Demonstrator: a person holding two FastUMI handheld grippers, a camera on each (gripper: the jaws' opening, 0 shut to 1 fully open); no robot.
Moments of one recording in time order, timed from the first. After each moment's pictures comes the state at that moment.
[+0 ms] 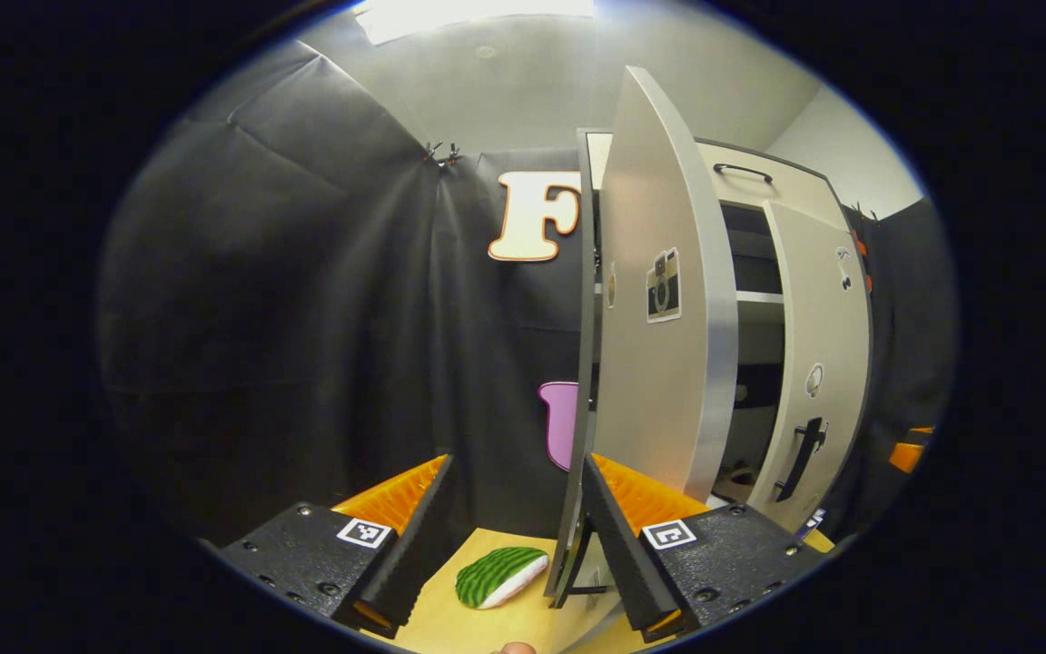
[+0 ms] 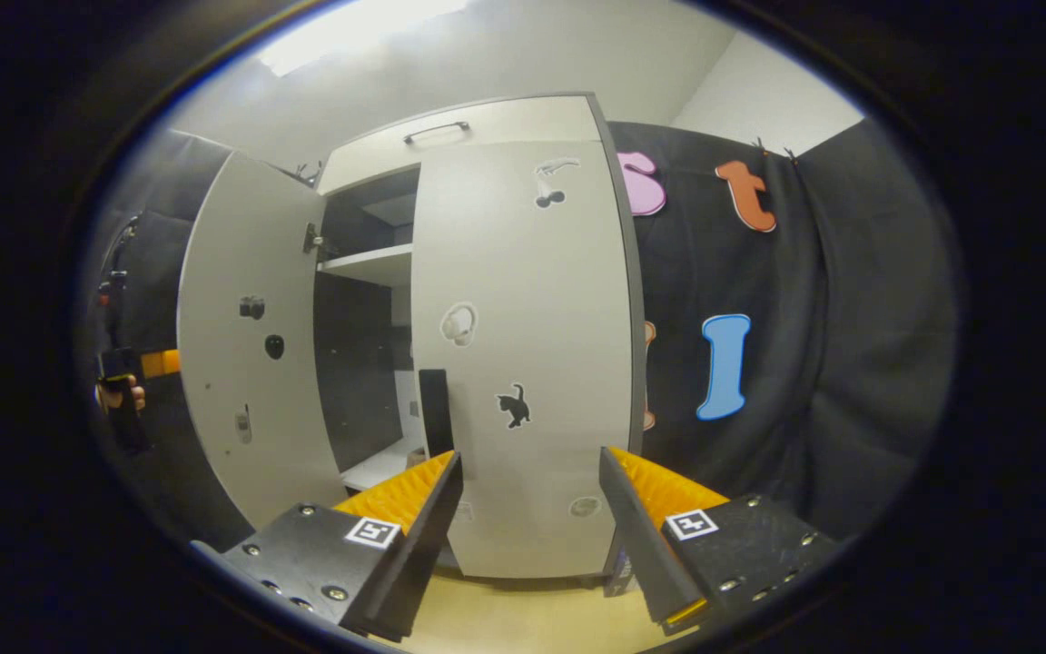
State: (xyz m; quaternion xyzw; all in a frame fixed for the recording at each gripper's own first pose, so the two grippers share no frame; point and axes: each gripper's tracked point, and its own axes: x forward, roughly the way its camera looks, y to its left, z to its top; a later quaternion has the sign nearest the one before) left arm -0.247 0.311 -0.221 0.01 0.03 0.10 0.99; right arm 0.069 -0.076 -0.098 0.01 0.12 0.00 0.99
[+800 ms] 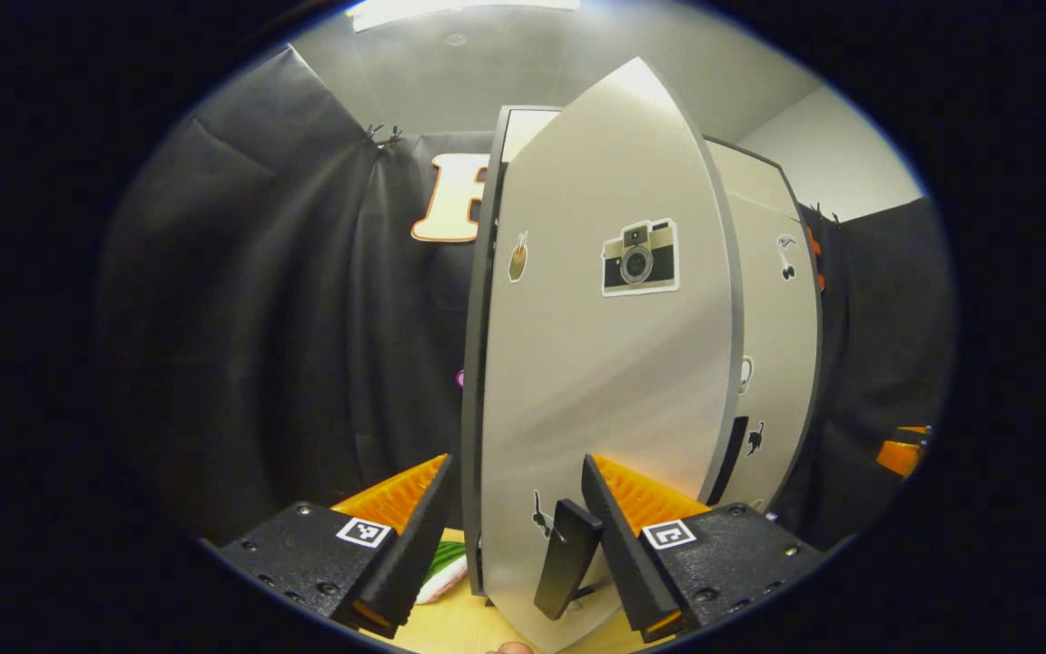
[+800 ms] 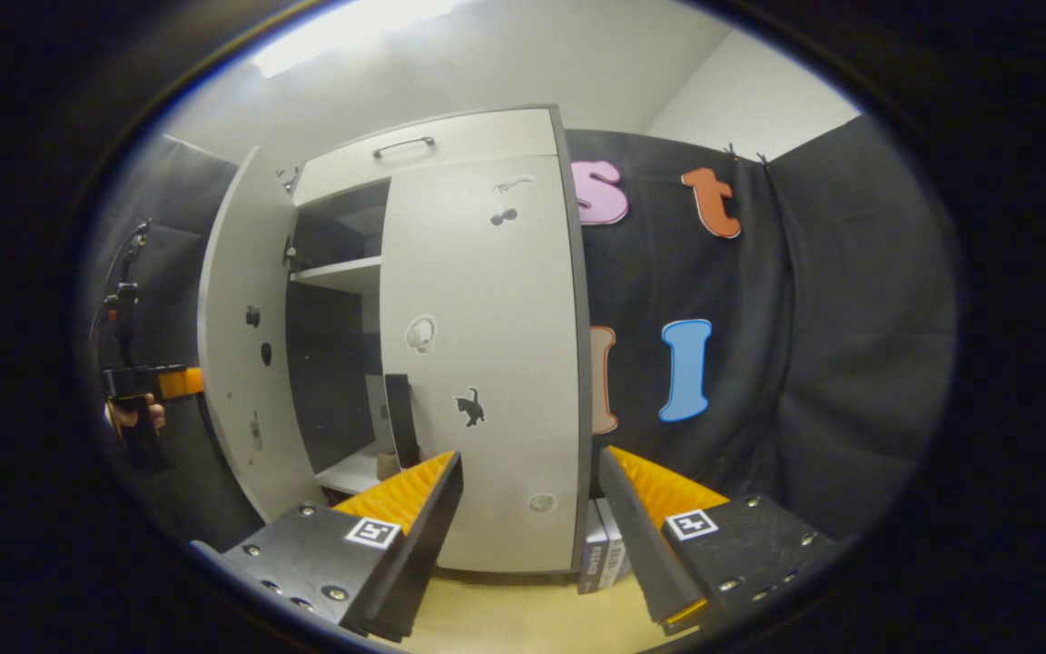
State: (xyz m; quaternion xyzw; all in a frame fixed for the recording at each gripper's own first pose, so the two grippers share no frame) left arm -0.209 0.236 -0.242 0.00 0.04 0.02 1.00; right arm 0.046 -0.116 -0.083 0.01 0.11 -0.04 0.99
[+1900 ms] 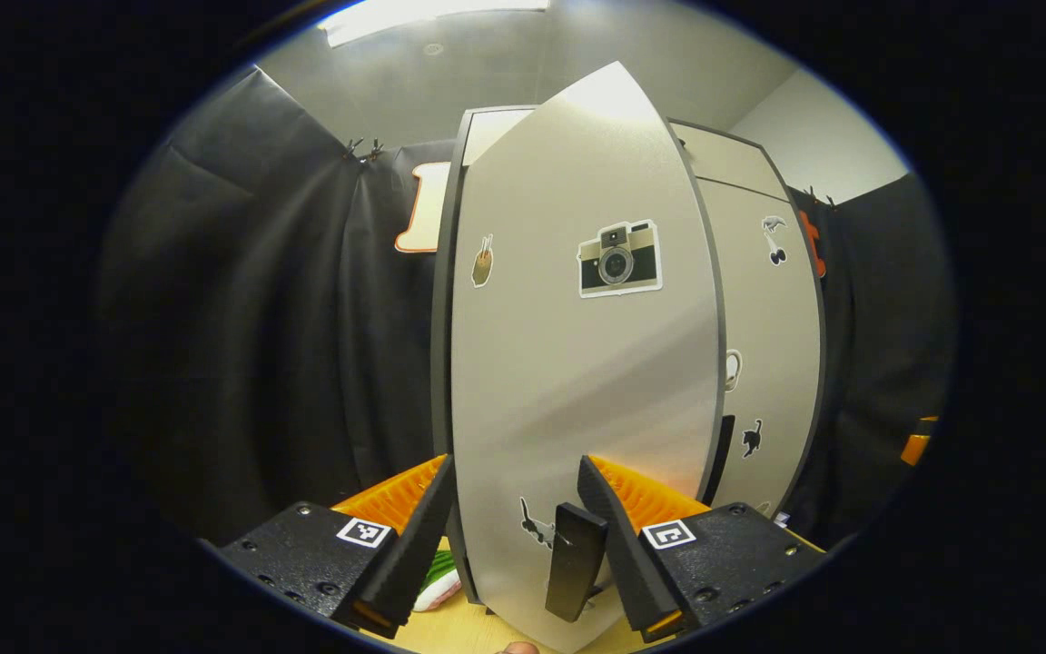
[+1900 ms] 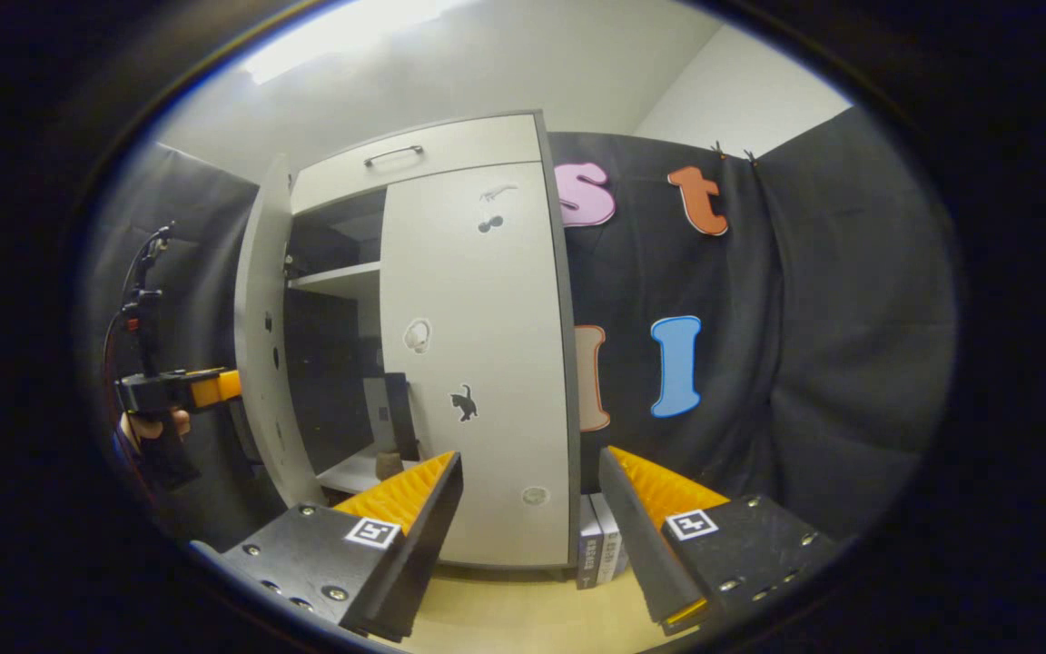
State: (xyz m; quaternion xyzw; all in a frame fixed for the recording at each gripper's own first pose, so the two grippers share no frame) left arm -0.189 0.197 -0.243 0.03 0.03 0.03 1.00; right arm 0.026 -0.126 -0.080 0.02 0.11 -0.05 0.99
